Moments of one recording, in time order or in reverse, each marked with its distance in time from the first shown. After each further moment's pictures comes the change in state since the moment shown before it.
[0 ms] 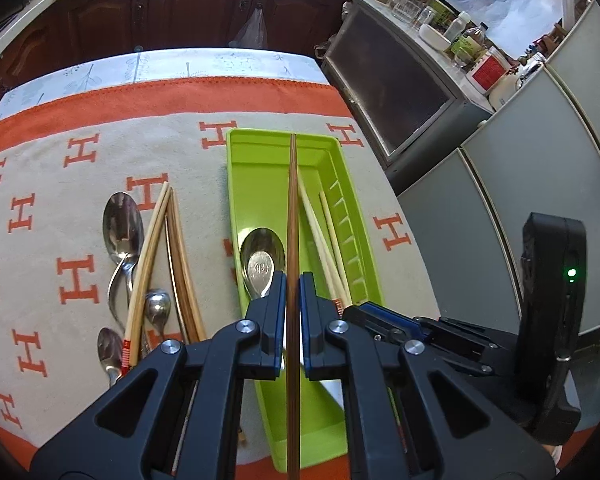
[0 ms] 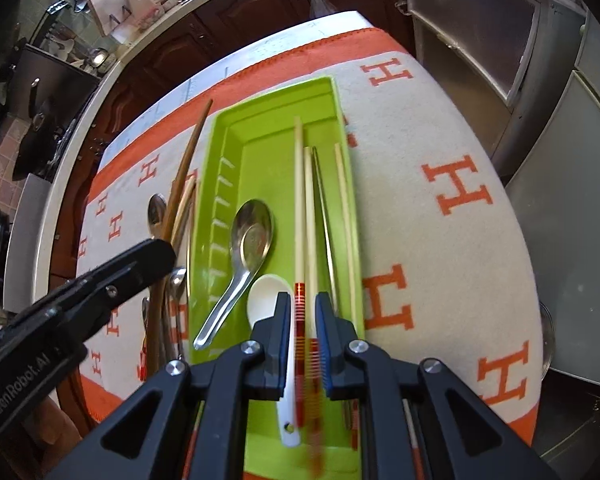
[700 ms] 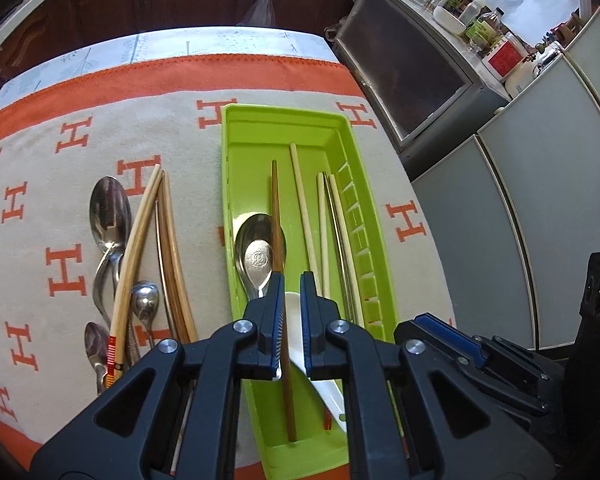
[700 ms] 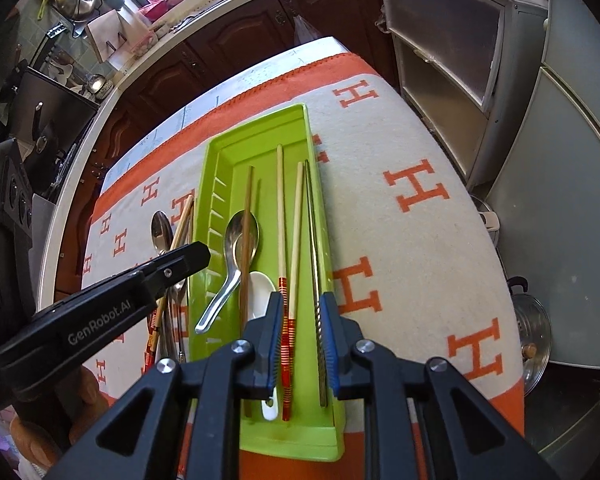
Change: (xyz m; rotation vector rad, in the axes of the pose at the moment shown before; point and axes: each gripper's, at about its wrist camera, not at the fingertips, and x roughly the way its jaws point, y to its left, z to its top) left arm 0.026 -0.006 0.000 -0.001 0.052 0.044; right arm -0.035 -0.013 -0.020 0.036 -0.090 0.000
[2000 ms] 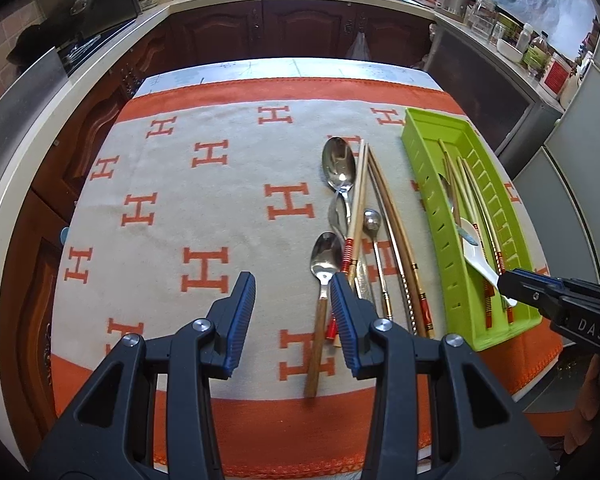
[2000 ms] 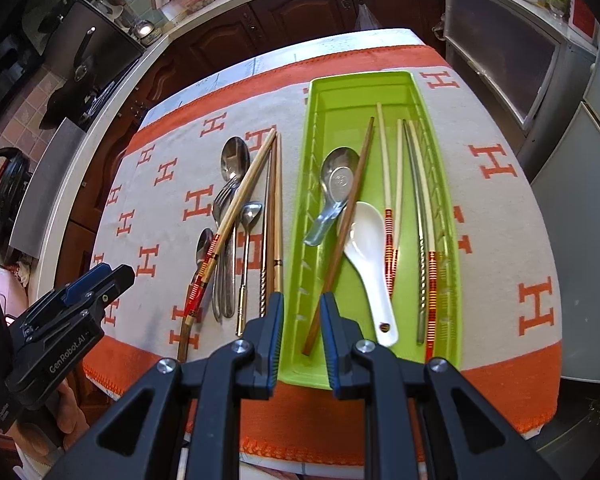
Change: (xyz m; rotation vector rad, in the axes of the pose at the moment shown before) left arm -0.116 0.131 -0.119 -0.043 -0.172 0.303; right arm 0.001 0.083 -0.058 -0.180 0.052 0.007
